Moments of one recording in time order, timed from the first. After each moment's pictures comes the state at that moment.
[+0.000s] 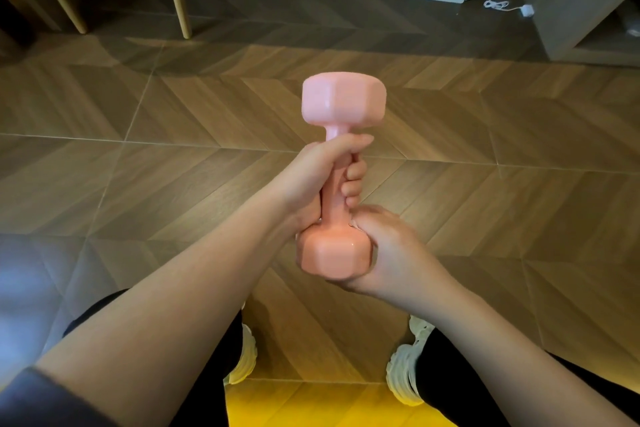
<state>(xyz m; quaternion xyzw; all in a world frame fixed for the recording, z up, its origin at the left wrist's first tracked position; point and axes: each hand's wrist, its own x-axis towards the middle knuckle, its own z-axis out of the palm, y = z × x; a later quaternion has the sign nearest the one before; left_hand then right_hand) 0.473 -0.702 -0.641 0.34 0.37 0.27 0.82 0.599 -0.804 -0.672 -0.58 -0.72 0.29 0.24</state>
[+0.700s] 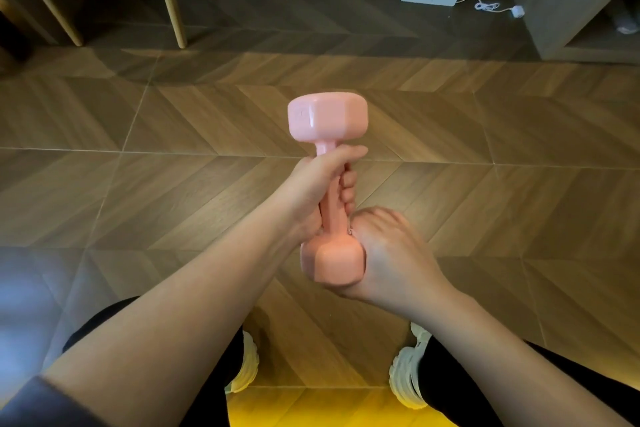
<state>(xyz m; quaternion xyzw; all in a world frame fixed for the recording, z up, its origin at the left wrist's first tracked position) 0.481 -0.704 -0.648 0.30 0.46 0.27 0.79 0.600 -0.804 -0.674 -0.60 -0.77 0.14 0.16</state>
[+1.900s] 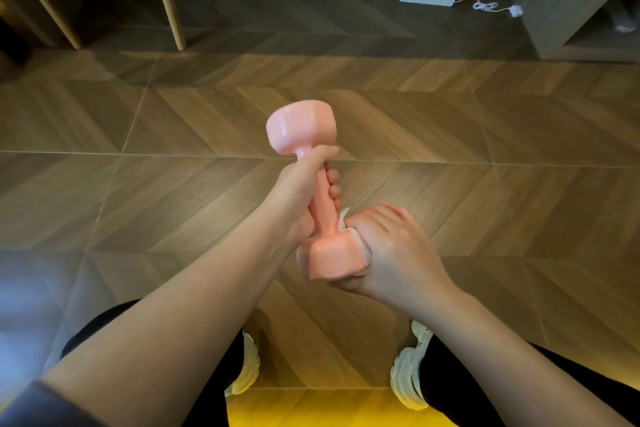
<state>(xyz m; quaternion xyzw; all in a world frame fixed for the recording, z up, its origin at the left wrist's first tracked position) 0.474 -0.703 -0.651 0.23 0.50 0.31 0.77 0.604 -0.803 -0.676 -0.58 -0.78 0.12 0.20</state>
